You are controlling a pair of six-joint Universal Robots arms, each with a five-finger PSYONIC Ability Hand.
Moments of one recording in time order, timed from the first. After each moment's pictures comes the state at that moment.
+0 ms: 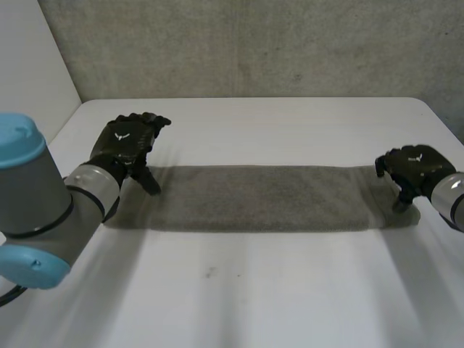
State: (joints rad) left arm 4.34 -1.88 -1.61 3.36 -1.49 3.26; right arm 1.59 -1.17 1.56 0.01 1.25 2.56; left_hand 0.17 0.17 0.17 0.17 0.03; right_hand 0.55 0.55 0.56 0.55 0.39
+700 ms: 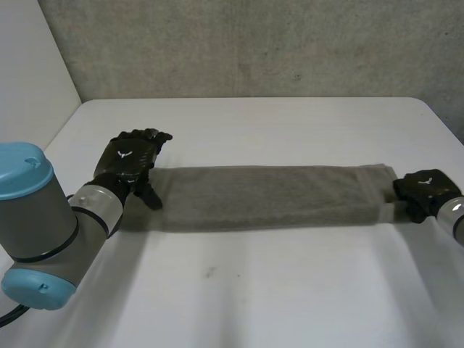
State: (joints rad) left arm 4.34 -1.88 -1.72 3.46 -1.50 3.25; right arm 1.48 -0.97 1.57 -0.15 1.24 2.46; left_hand 0.17 0.17 0.17 0.17 0.03; right_hand 1.33 1.32 1.34 1.34 1.16
